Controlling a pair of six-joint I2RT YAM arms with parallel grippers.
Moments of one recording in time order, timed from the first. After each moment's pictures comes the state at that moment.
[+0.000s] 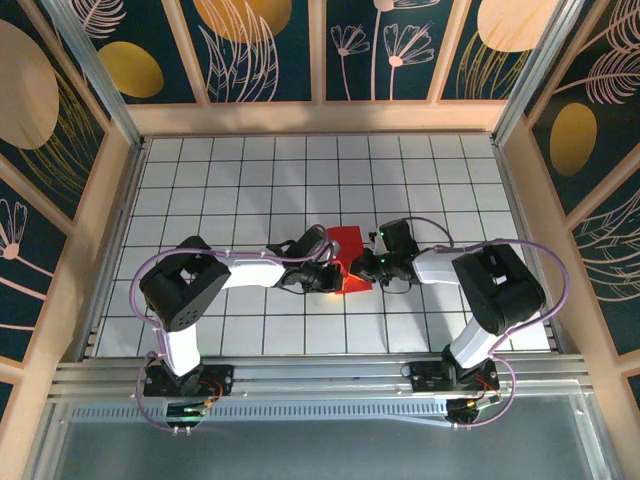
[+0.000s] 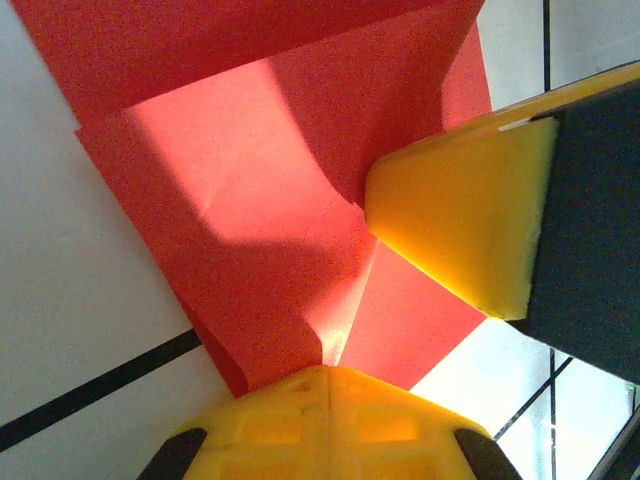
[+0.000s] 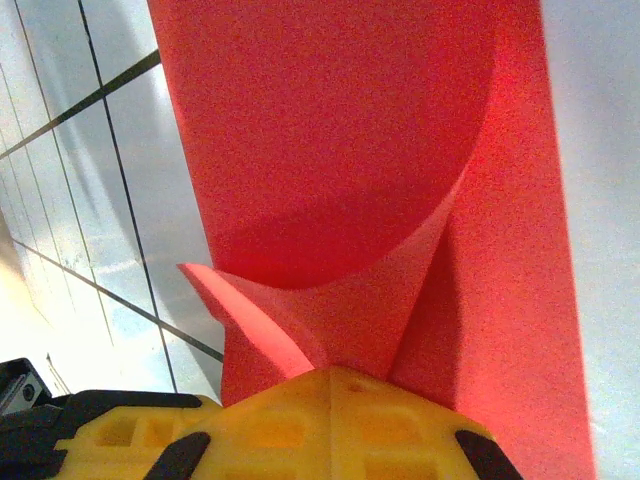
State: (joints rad) left arm -0.85 1.86 0.94 -0.07 0.36 -0.79; right arm 0.48 1.64 0.61 0.09 -0.54 0.81
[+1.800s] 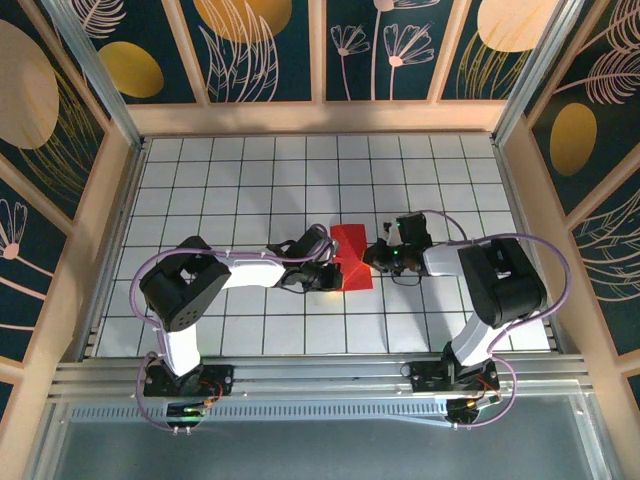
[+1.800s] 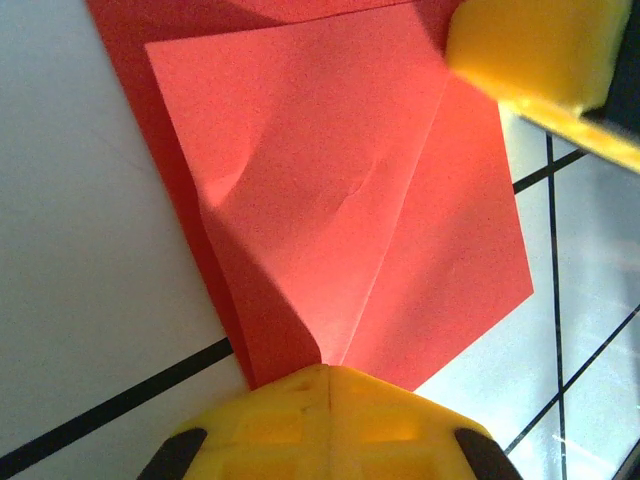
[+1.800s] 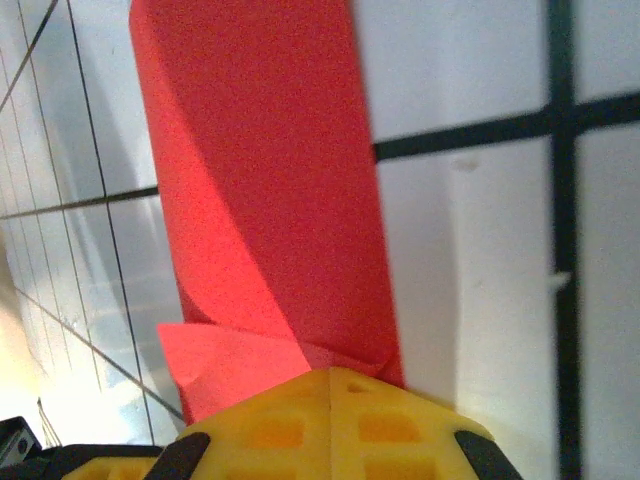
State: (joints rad) left arm -0.85 1.86 0.94 -0.06 0.33 -0.78; right arm 0.32 1.67 0.63 0.12 -0.56 0.68
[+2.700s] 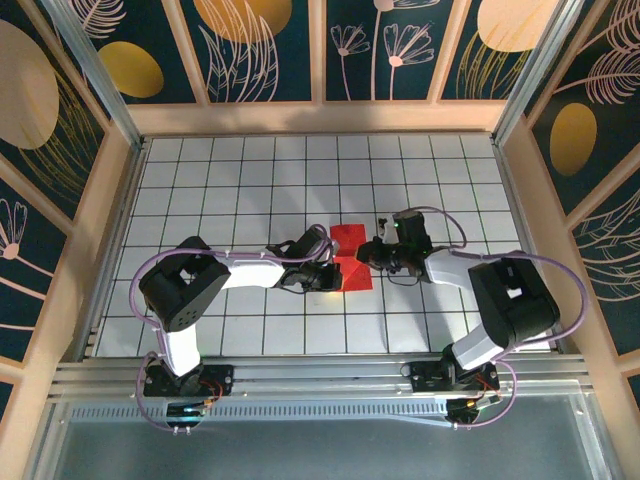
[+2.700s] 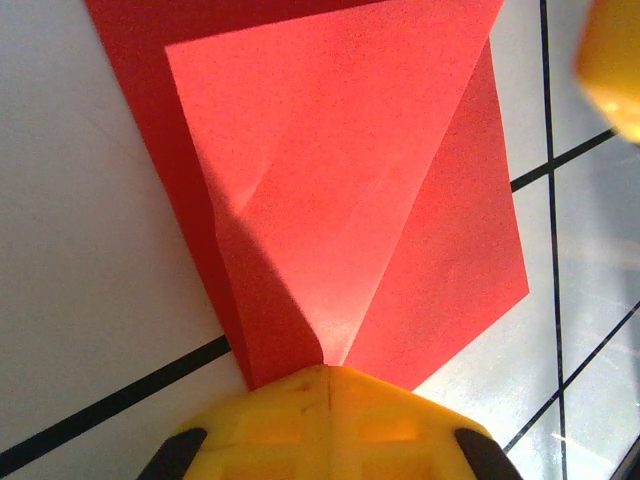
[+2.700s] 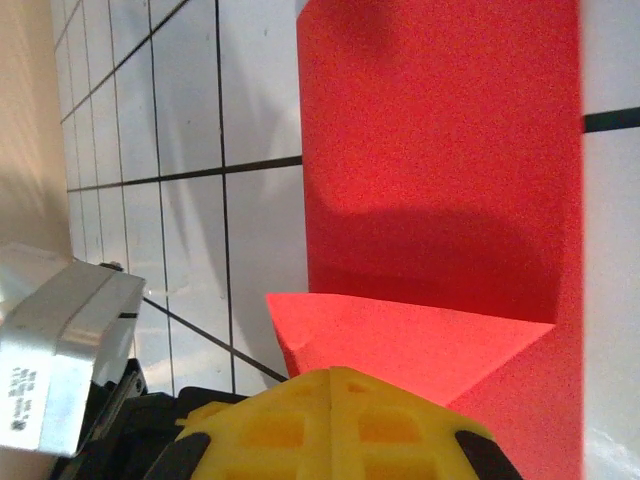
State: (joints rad) left arm -0.85 1.85 0.94 -0.05 0.33 -0.78; right arm 0.40 1.56 0.59 0.16 -0.58 0.74
